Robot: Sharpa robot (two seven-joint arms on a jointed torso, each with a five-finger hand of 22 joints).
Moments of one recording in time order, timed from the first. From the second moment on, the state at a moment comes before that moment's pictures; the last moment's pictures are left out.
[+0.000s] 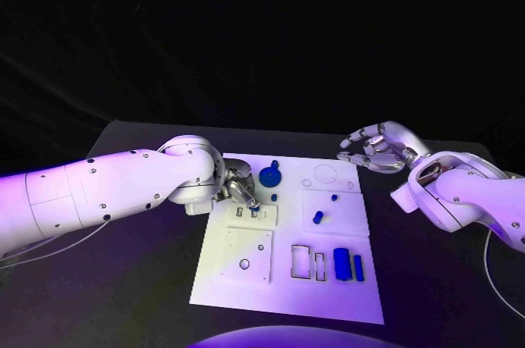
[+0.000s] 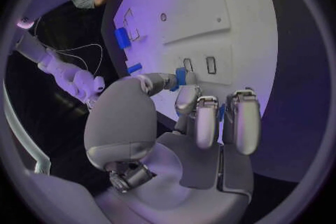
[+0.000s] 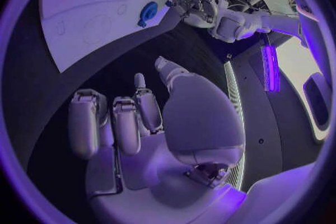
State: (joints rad) left arm 1.26 -0.79 -0.04 1.59 -1.04 0.20 -0.59; left_hand 1.13 -0.24 0.83 0.21 0.39 0.80 0.08 0.76 0.77 1.33 -0.02 1.24 1.12 1.46 -0.07 1.57 1.31 0.05 1.47 0.03 1.49 1.31; right arm 1.31 -0.90 -0.16 1.57 -0.87 -0.49 0.06; right_hand 1.25 -0.17 0.32 0.17 0.15 0.85 0.15 0.26 0.51 1.37 0.07 1.36 1.31 1.47 -0.01 1.54 1.31 0.05 1.46 0.10 1.39 1.31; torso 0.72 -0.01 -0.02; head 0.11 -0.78
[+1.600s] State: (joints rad) left arm 1.26 -0.77 -0.05 1.56 -1.04 0.26 -0.60; left_hand 1.11 -0.25 0.82 0.20 0.49 0.81 0.08 0.77 0.82 1.35 -0.03 1.25 1.12 1.47 -0.08 1.57 1.31 0.05 1.46 0.02 1.49 1.31; right arm 1.31 -0.90 -0.16 1.57 -0.87 -0.49 0.06; right_hand 1.25 -0.17 0.32 0.17 0.15 0.85 0.15 0.26 0.51 1.37 0.07 1.36 1.31 1.47 -0.01 1.54 1.31 0.05 1.46 0.10 1.39 1.31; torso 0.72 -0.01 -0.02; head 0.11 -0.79
